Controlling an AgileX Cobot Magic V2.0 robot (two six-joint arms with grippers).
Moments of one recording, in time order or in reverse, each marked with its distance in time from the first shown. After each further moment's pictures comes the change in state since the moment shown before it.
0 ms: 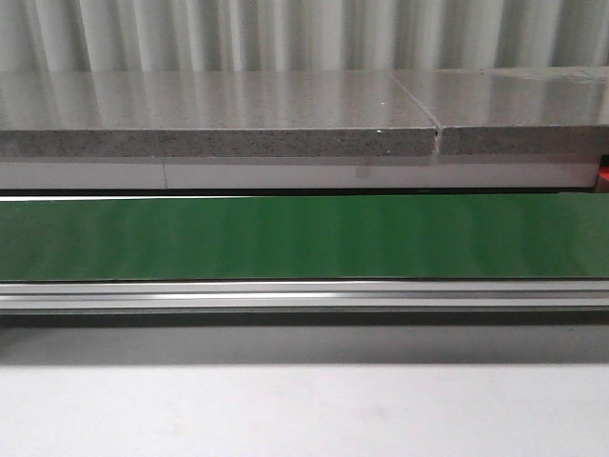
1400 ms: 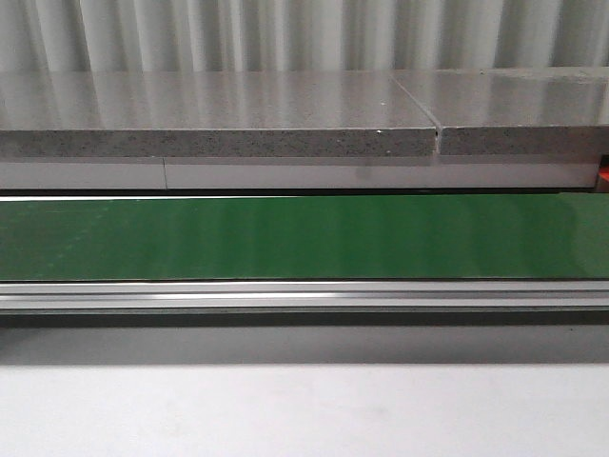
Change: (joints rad) left arm 0.000 0.000 0.000 -0.002 0.000 0.000; right arm 0.460 -0.977 0.403 0.017 -0.184 -0.166
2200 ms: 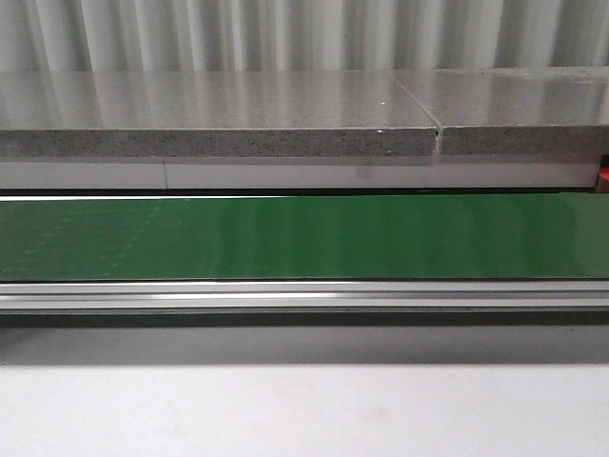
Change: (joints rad) left arm 0.000 0.000 0.000 0.000 0.000 0.000; right arm 0.000 -0.007 0.007 0.000 -0.005 -0.001
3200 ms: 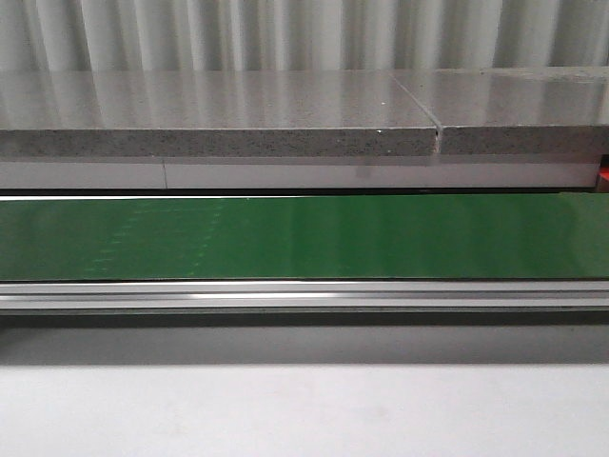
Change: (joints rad) left arm 0.313 0.649 -0.248 -0.006 0.053 -0.280; right arm 0.000 0.000 0.000 0.000 -0.002 -0.002
